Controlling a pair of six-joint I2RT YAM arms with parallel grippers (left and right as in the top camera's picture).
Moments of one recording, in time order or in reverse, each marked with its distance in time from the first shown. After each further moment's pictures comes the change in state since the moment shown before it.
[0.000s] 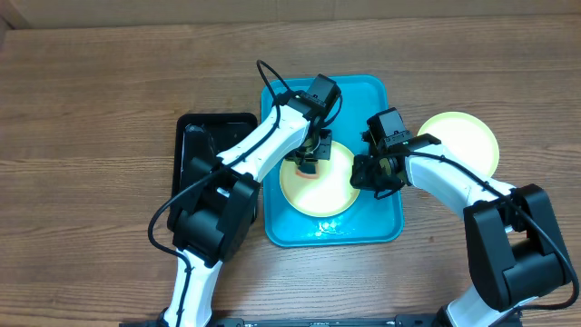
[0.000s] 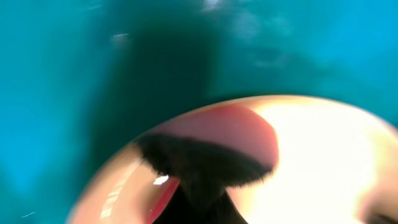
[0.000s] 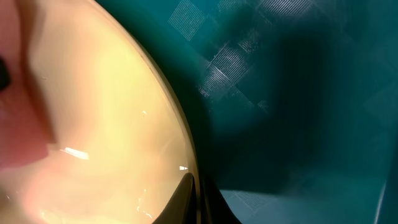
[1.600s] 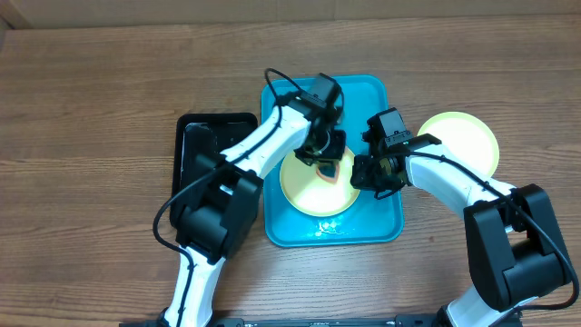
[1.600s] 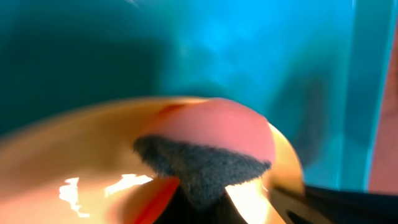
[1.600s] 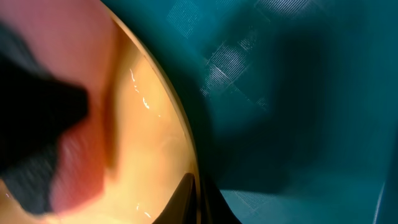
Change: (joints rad) left arm -0.011 0.026 -0.005 0.077 0.297 0.073; right arm 0.000 0.000 -0.001 -0.002 -0.002 0.000
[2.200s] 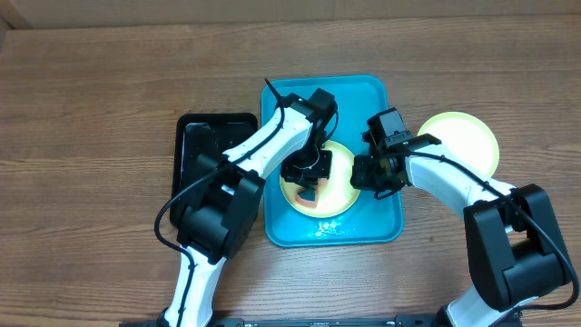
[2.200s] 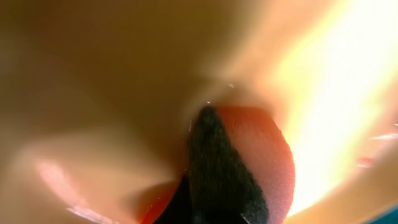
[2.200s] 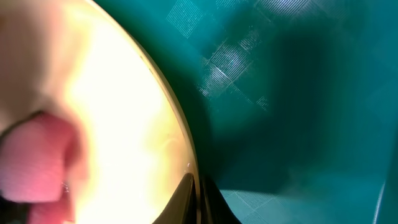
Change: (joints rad) left arm 0.011 0.000 -0.002 -0.311 -0.168 -0.039; right arm 0.000 0.000 0.000 0.000 0.001 -0.001
